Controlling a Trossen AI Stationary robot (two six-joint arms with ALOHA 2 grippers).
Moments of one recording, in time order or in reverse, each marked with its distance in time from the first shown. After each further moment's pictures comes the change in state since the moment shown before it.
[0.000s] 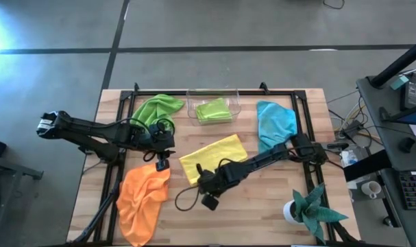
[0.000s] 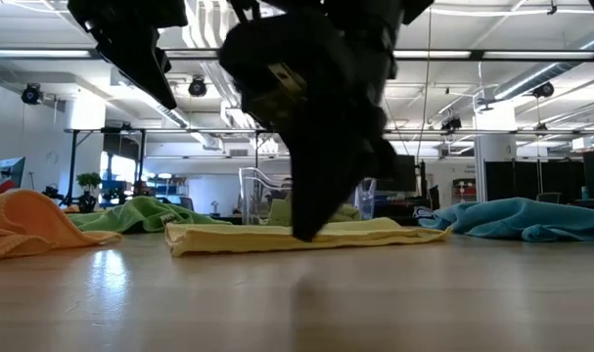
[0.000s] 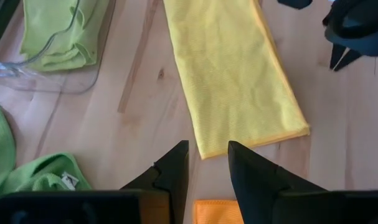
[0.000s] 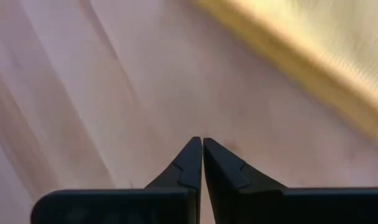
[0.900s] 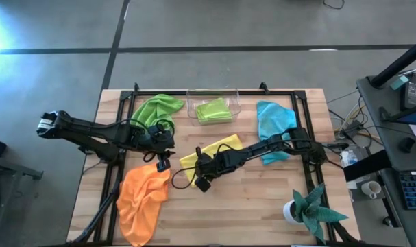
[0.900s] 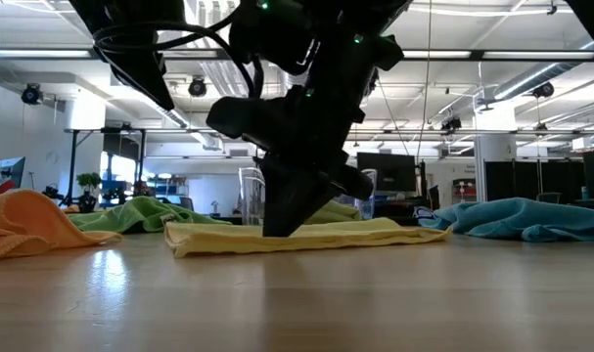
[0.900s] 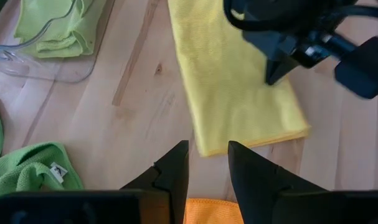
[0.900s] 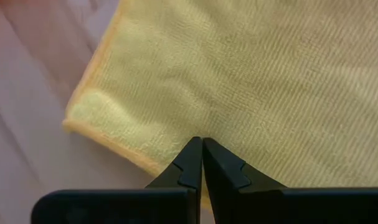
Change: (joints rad) left arm -0.010 0.000 -0.008 0.002 0.001 -0.074; right arm -0.114 0.001 -0.096 0.159 0.076 0.043
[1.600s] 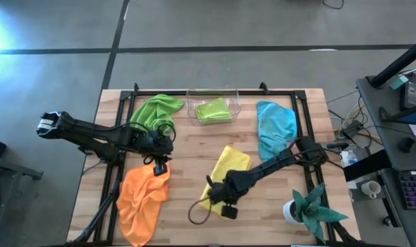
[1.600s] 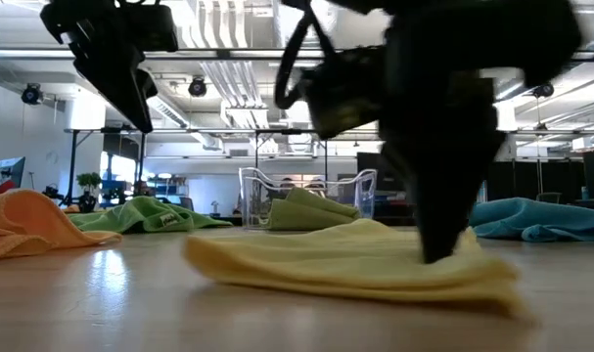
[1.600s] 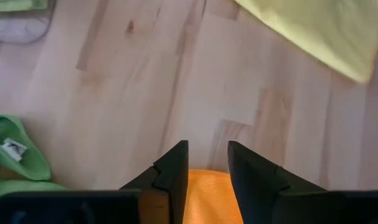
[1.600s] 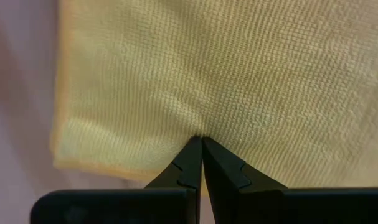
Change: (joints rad) left arm 0.000 0.004 -0.071 -0.001 0.118 -0.011; right arm 0.221 -0.013 -0.005 -0.347 -0.127 -0.232
